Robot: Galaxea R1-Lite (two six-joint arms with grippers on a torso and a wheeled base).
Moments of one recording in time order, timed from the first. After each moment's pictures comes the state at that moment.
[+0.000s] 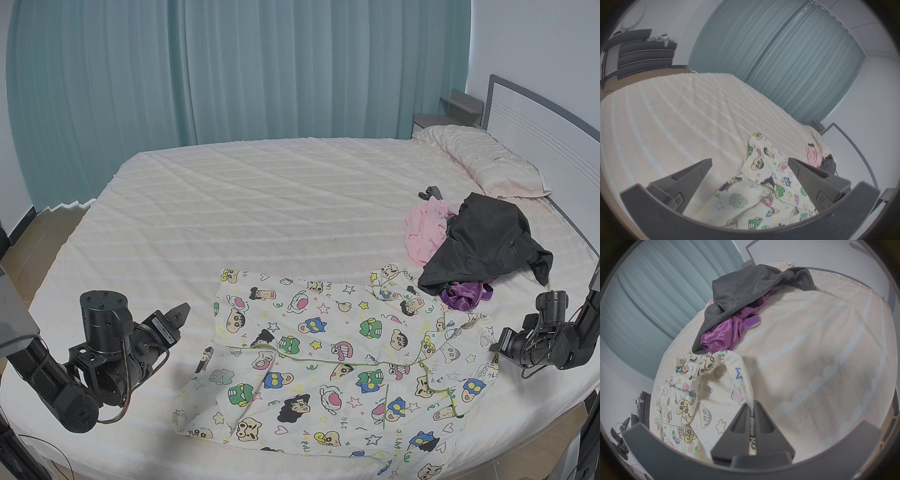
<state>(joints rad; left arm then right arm) -0.34 1.82 -0.31 -1.11 0.30 -0.77 -0.19 2.09 -0.46 -0.84 0.20 0.41</state>
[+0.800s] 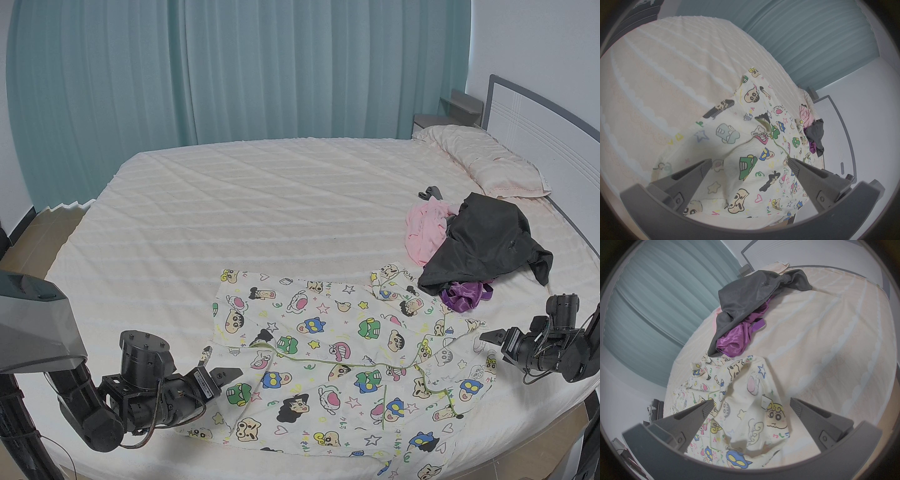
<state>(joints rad) -0.43 2.00 -0.24 -1.10 -0.06 -0.94 -0.17 1.98 -0.32 -0.94 0.27 0.52</state>
